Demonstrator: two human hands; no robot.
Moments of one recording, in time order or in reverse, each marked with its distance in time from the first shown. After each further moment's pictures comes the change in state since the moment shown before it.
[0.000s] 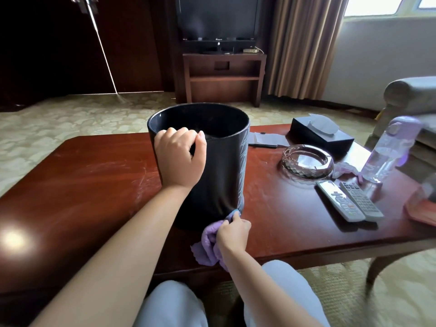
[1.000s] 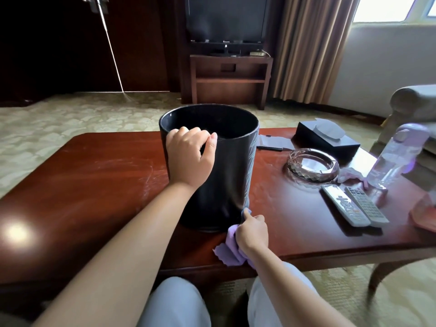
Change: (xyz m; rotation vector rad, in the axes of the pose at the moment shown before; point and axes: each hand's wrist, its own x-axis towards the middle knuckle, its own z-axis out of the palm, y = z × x) left_hand 0.003 0.000 -0.008 -0.059 -0.105 -0.015; right_hand 0.027 0.018 -0.025 -0.316 -0.062 -0.087
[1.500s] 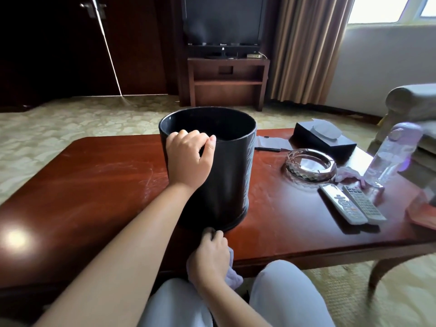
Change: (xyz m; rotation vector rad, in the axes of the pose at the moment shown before) left_hand 0.000 -0.001 -0.002 -0.014 -0.027 0.002; right_hand -0.081 -0.035 0.073 -0.325 0.107 -0.281
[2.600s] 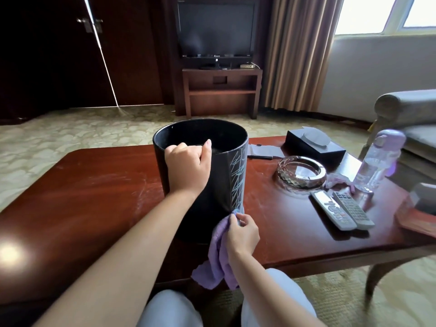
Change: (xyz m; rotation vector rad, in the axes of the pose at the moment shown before) left_hand 0.008 0.016 0.015 0.056 0.059 0.018; right_hand 0.057 0.046 -0.069 0.918 0.208 0.534
